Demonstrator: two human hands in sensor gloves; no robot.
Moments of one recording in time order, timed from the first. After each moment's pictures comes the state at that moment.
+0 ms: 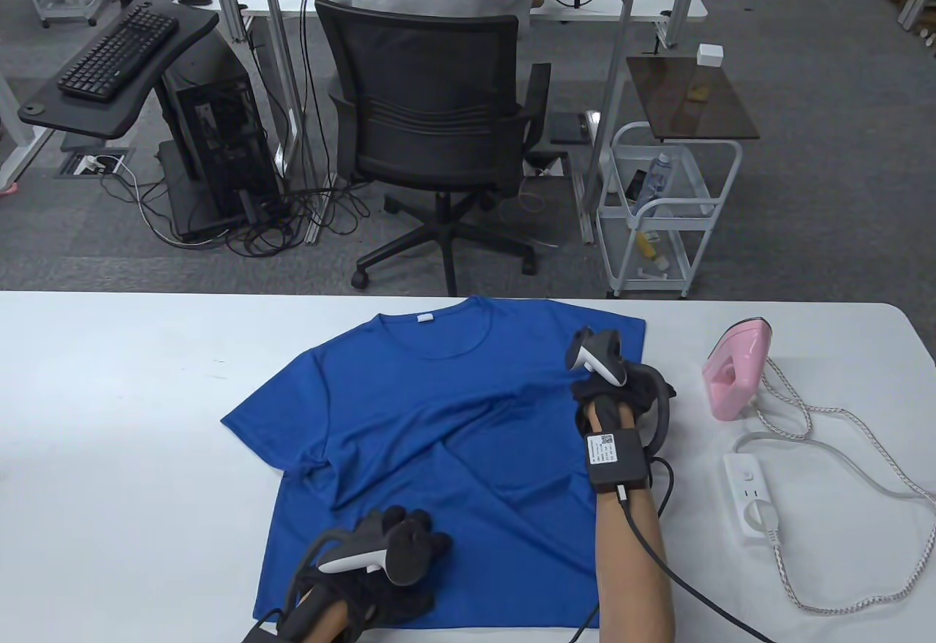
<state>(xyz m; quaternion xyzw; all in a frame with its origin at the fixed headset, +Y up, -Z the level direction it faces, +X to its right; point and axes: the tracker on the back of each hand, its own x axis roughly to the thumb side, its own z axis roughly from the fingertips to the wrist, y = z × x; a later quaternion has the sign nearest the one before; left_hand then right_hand) -0.132 -0.811 -0.311 -0.33 -0.26 -0.01 0.91 0.186 -0.776 -0.548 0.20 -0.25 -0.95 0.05</state>
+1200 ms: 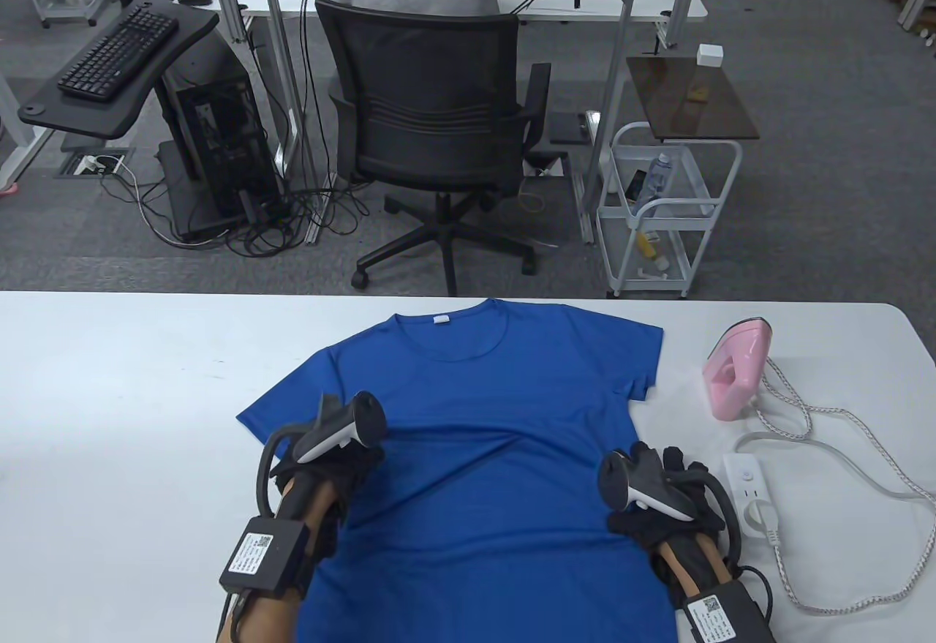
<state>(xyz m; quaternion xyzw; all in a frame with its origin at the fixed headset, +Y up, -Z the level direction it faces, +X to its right) -0.194 -0.768 -0.448 -0.27 0.02 -0.02 0.96 0.212 -0.779 -0.381 -0.03 -0.19 -0.98 0.10</state>
